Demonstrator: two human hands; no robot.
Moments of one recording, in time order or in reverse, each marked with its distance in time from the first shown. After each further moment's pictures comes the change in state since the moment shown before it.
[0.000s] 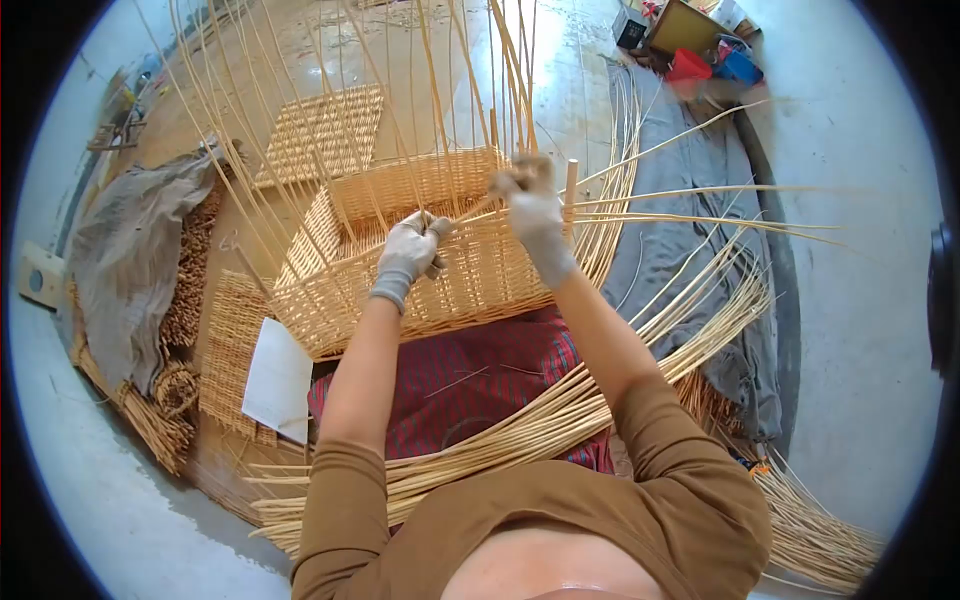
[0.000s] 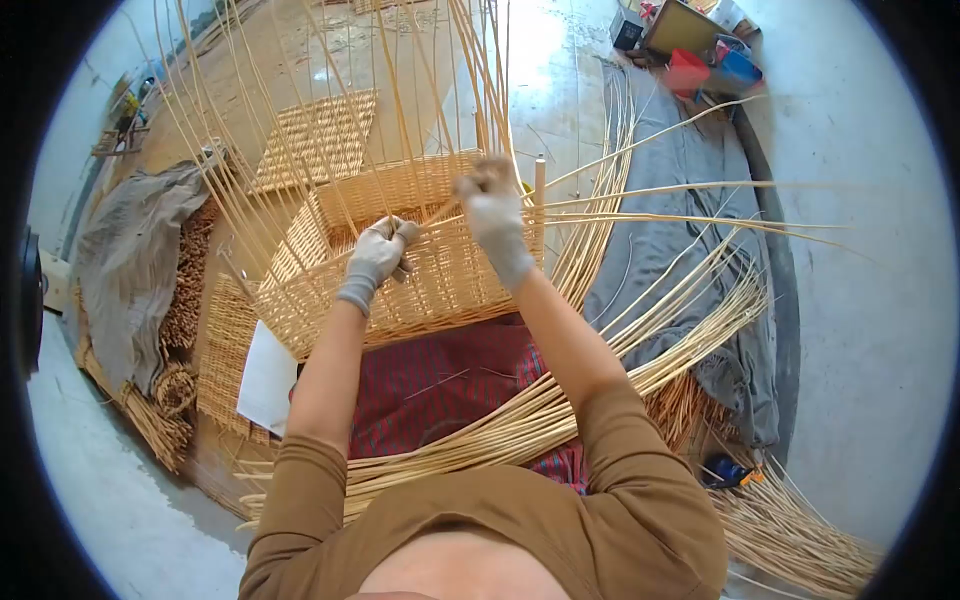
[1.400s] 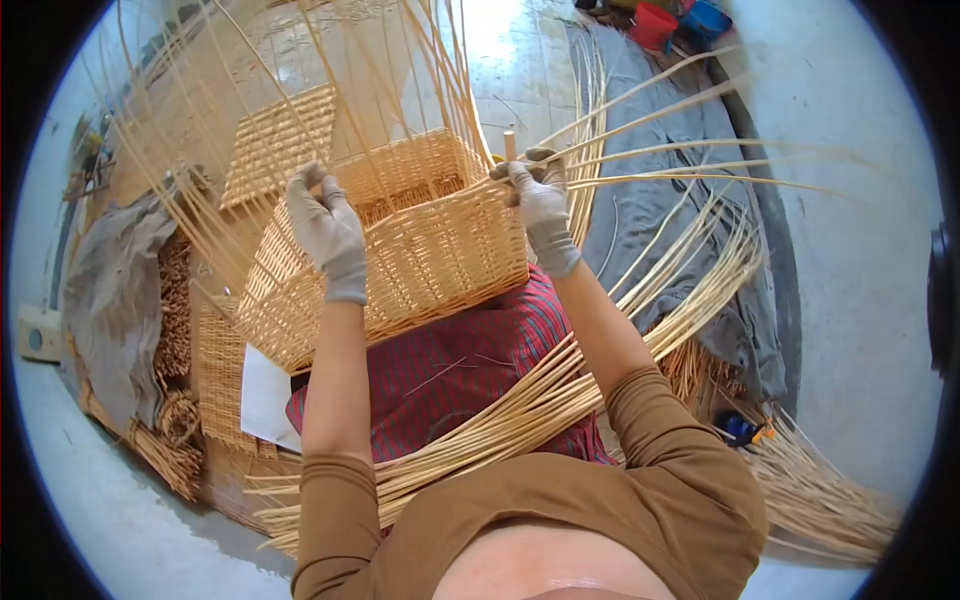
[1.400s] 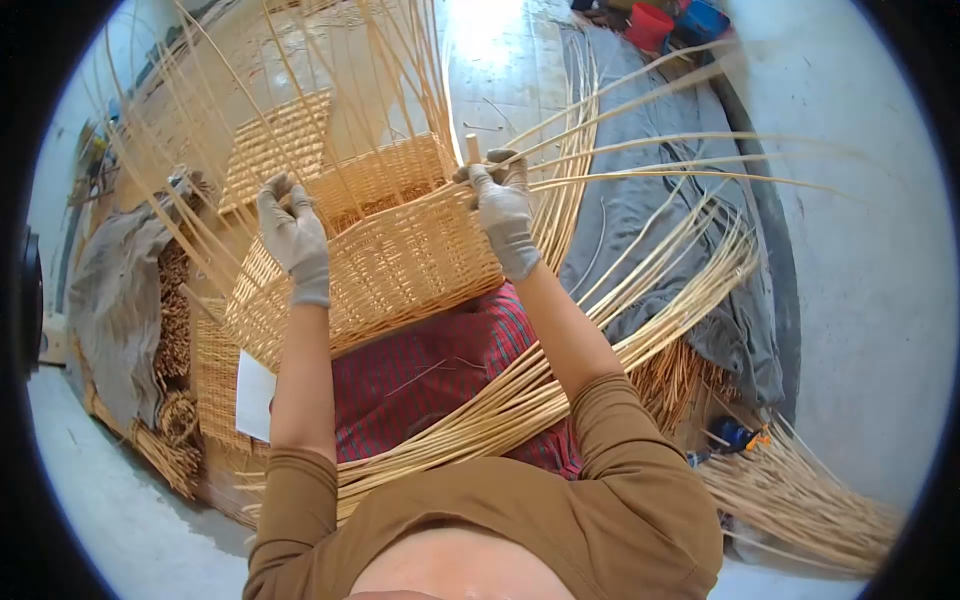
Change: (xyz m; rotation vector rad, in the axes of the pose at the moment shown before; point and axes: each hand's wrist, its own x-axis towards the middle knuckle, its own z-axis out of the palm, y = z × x) left_hand 0.017 0.029 0.012 0.117 0.924 0.753; right_hand -0.001 0.030 -0.086 0.254 0.158 -0.049
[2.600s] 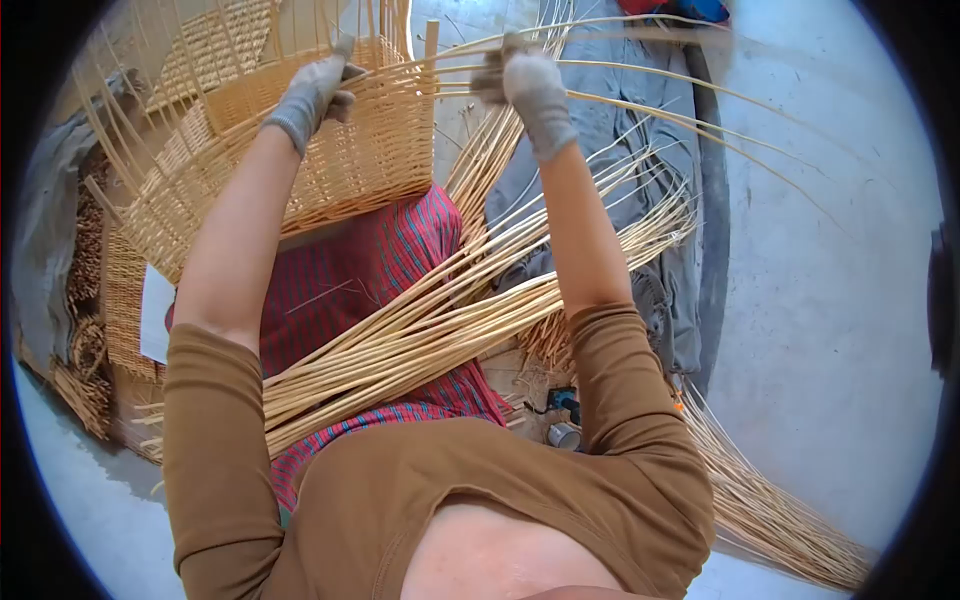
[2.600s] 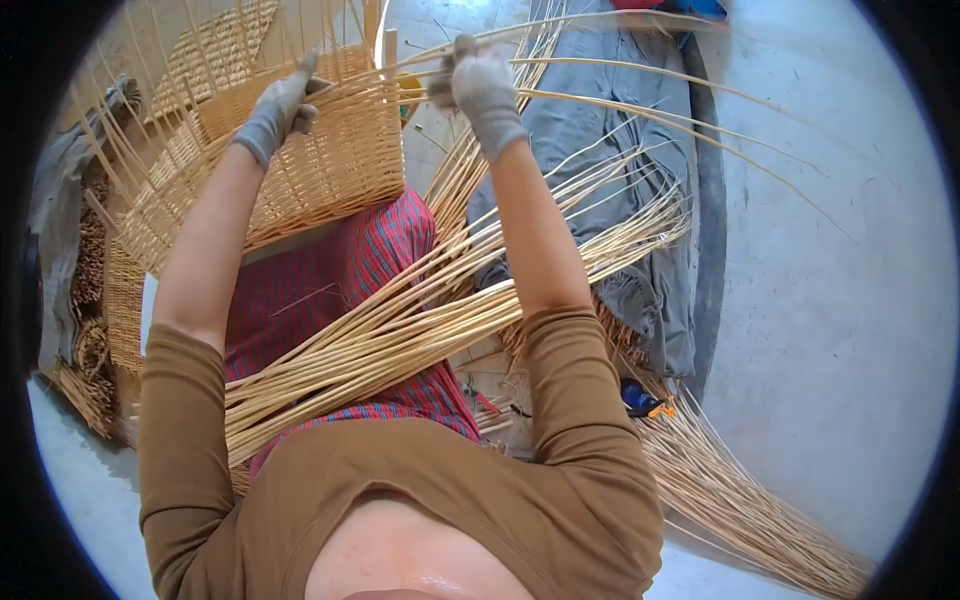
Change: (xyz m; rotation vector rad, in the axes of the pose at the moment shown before) left_hand -0.027 0.063 0.079 -0.142 -0.923 -0.989; right_hand 0.028 -0.106 -0.073 -1.029 -0.443 -0.187
